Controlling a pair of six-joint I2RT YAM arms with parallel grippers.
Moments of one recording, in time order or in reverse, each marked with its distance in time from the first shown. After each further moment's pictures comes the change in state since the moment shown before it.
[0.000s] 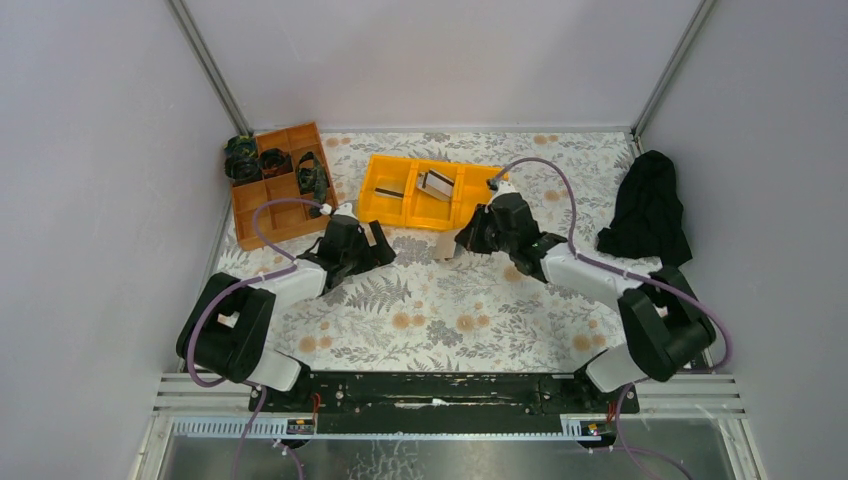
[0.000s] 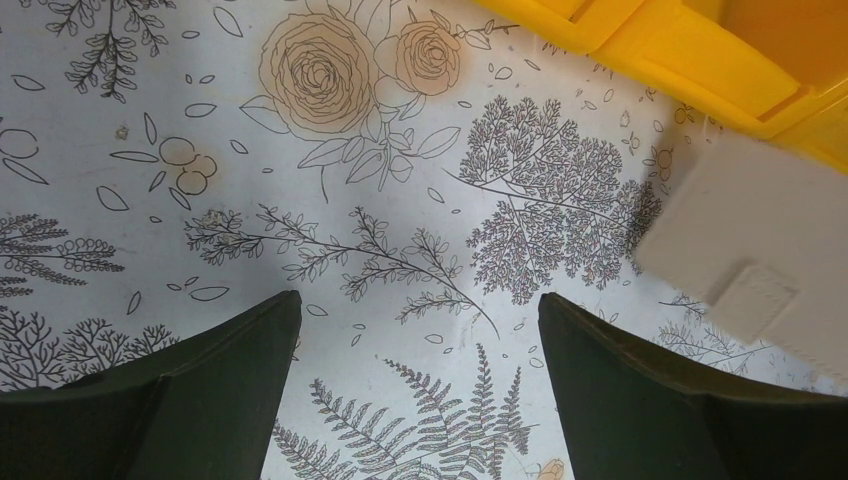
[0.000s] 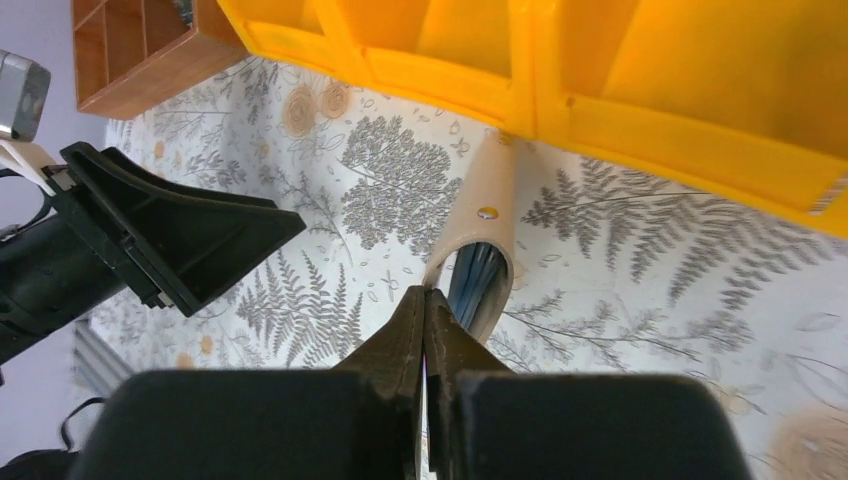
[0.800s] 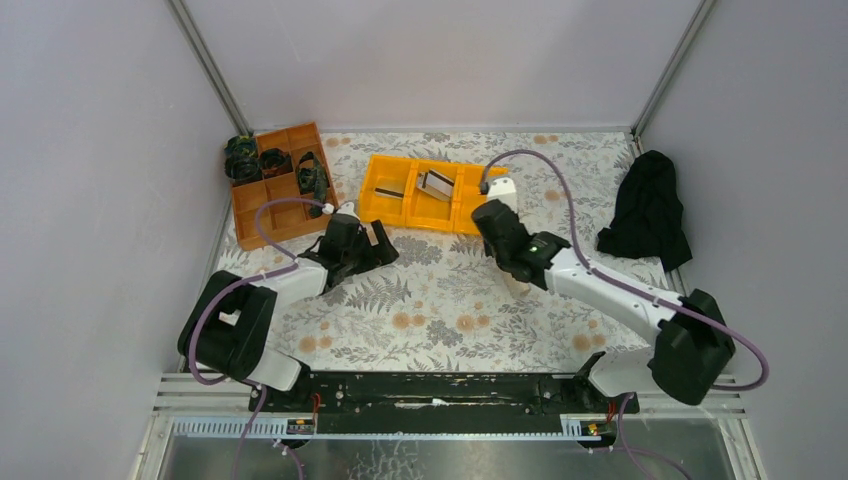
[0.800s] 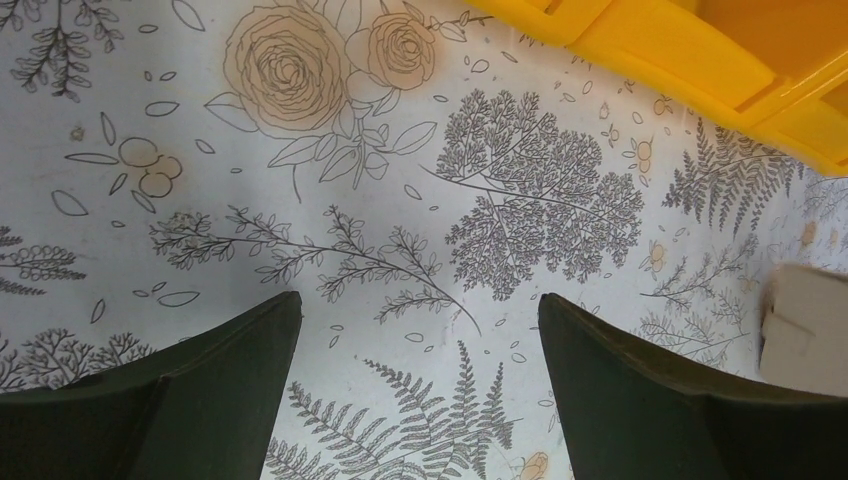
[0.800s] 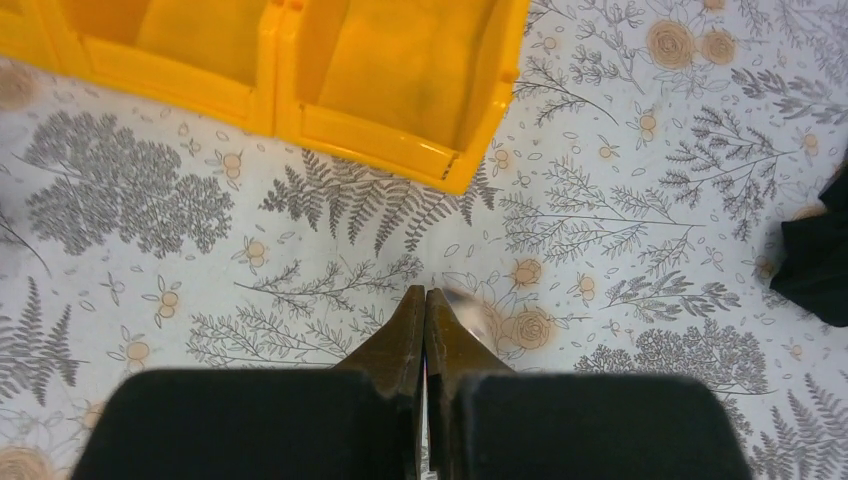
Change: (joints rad) left arm 0.000 0.008 0.005 0.004 0.034 -0.010; right arm 0.157 -0.216 0.136 -0.504 0.686 -0.346
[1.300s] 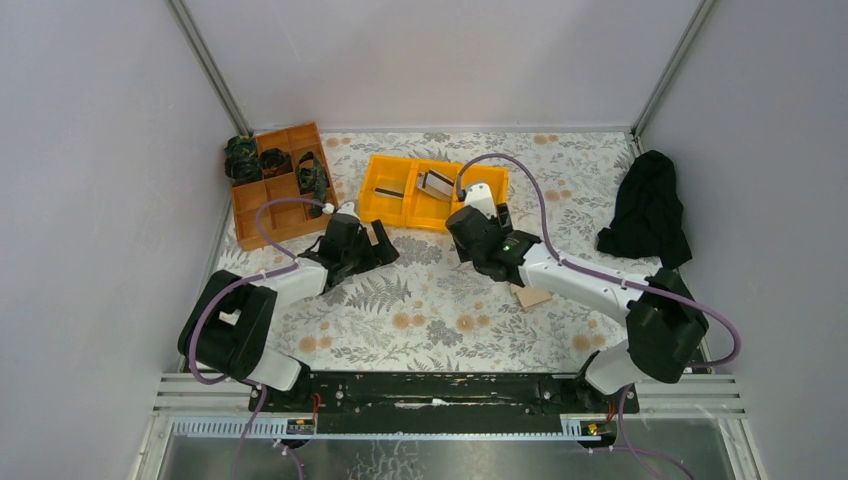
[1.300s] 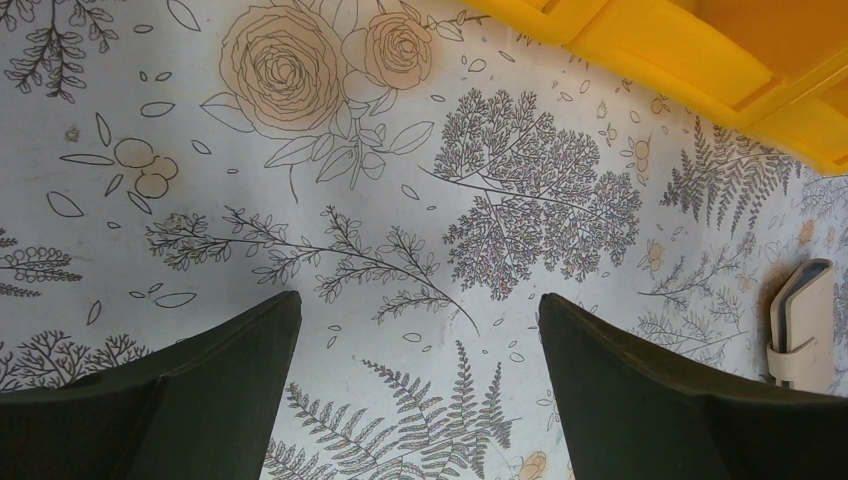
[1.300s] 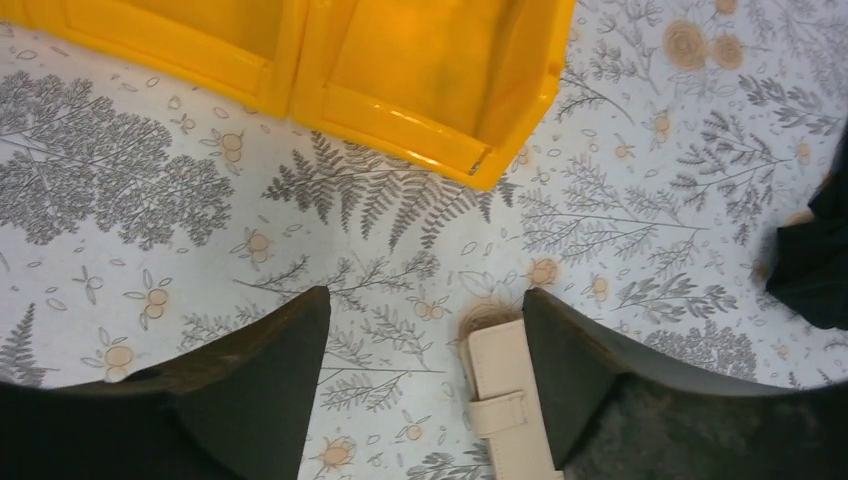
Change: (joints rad) left arm 0.000 0.007 0.006 0.003 0.009 -0.001; right arm 0.122 0.185 0.089 -0.038 0.139 -0.008
